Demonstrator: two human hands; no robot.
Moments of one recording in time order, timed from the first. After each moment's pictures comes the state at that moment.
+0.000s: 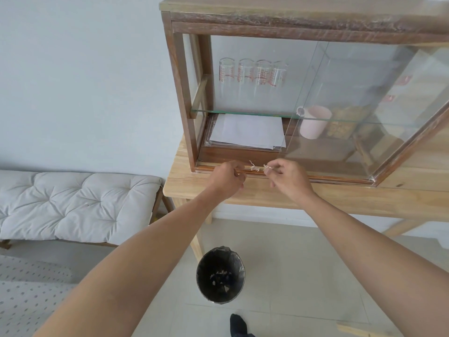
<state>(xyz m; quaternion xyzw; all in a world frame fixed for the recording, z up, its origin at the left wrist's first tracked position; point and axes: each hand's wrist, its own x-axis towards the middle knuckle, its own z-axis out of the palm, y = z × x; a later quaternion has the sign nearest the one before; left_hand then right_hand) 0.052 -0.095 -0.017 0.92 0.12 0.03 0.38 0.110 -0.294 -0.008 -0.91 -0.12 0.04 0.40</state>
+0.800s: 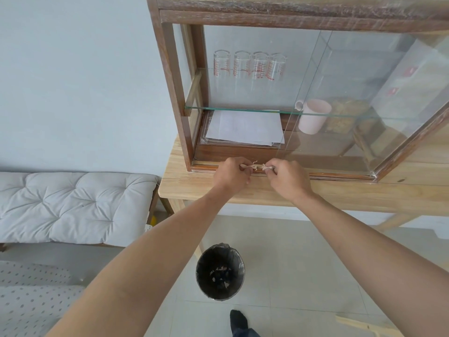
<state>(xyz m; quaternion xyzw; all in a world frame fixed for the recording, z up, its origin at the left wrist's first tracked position) 0.071 -0.113 -0.024 0.89 0.14 0.05 0.44 0.113 -0.288 -0.012 -0.97 -0.14 -0.02 0.20</state>
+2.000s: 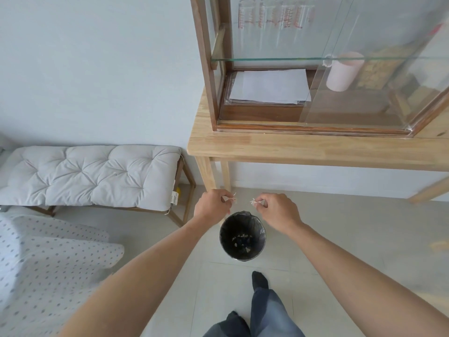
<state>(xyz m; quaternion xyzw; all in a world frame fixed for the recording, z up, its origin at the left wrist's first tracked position) -0.120 -0.053 -0.133 0.91 0.20 -0.07 0.34 -0.060 -0.267 -0.129 -0.94 -0.16 0.17 0.25</state>
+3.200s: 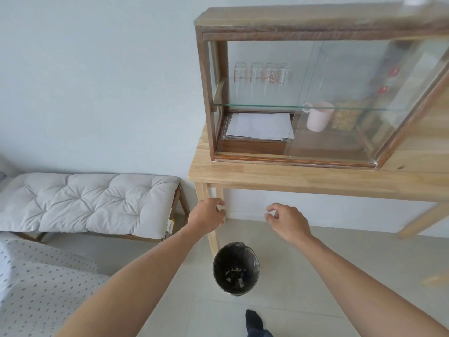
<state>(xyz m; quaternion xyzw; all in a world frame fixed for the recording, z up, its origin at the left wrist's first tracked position) -0.116 -0.053 -0.068 0.92 0.20 -0.07 0.32 -0.049 -0.307 -0.072 -0.95 -0.12 0.13 0.25</state>
